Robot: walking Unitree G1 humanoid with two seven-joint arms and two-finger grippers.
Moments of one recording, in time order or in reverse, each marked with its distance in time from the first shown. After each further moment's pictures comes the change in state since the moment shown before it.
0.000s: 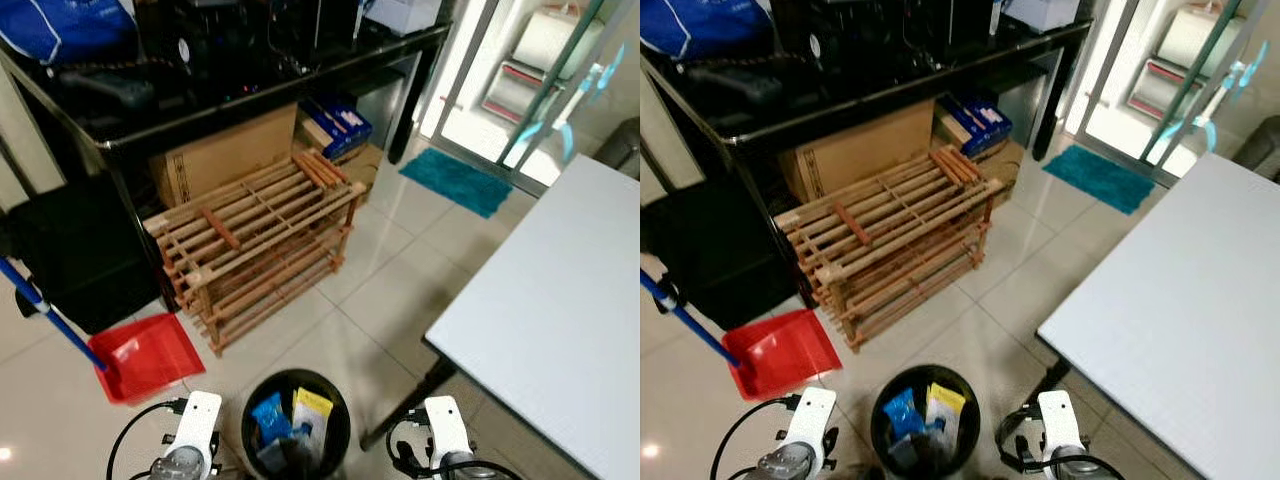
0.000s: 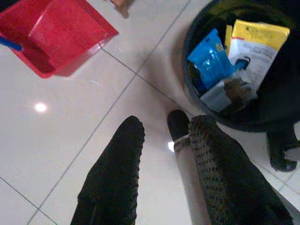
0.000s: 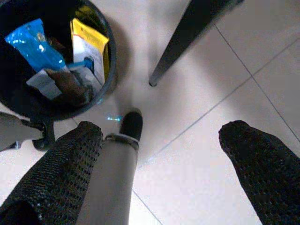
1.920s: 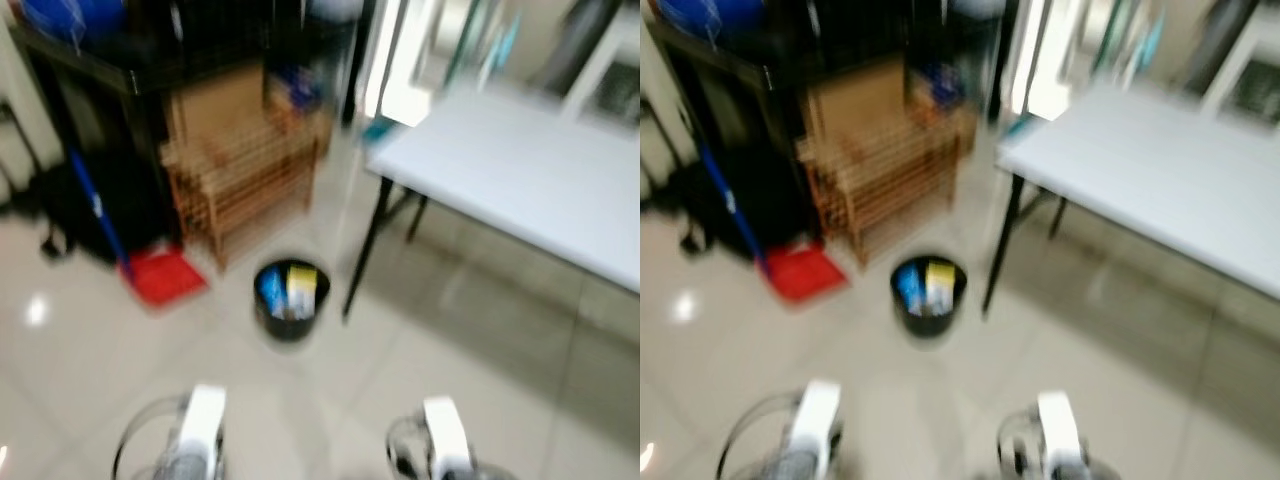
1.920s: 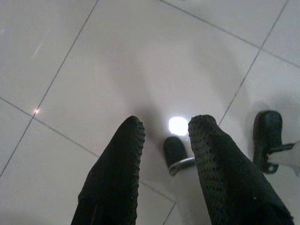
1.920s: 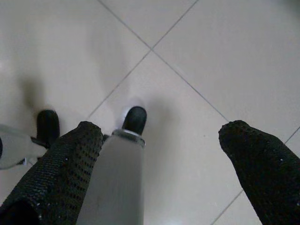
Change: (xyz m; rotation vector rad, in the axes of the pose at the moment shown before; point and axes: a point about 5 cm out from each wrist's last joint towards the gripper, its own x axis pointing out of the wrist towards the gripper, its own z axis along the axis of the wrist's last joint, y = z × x) left arm 0.000 -0.001 -0.001 -0.011 -0.001 0.001; right arm 0.000 0.005 -0.008 0.018 0.008 0.032
